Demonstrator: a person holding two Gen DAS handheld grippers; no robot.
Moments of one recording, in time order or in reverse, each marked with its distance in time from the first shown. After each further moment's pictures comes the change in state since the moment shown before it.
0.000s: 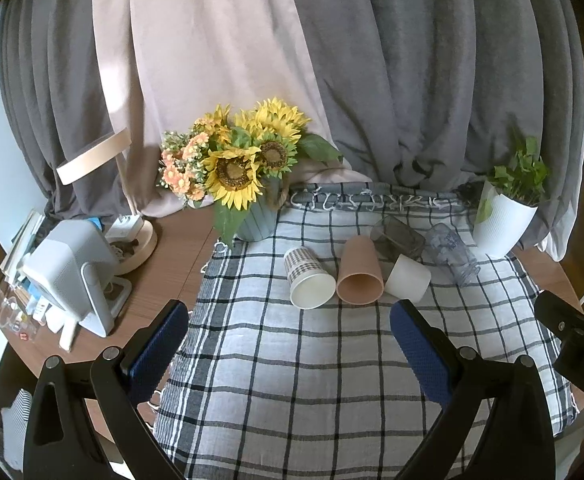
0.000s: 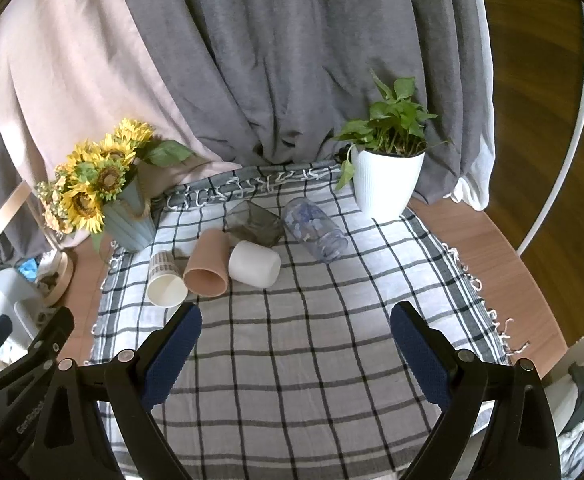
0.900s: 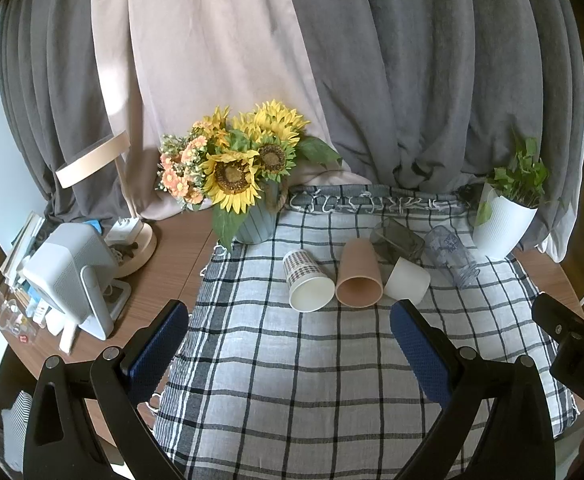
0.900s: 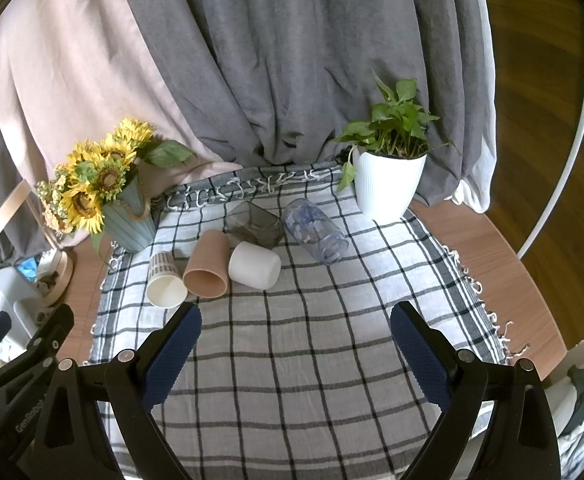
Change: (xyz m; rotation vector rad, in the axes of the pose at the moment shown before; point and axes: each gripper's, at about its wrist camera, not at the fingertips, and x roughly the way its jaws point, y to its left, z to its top) left arm 0.002 -0.001 0.002 0.002 -0.004 -0.003; right arm 0.001 0.000 0.001 -0.003 -0.003 0.000
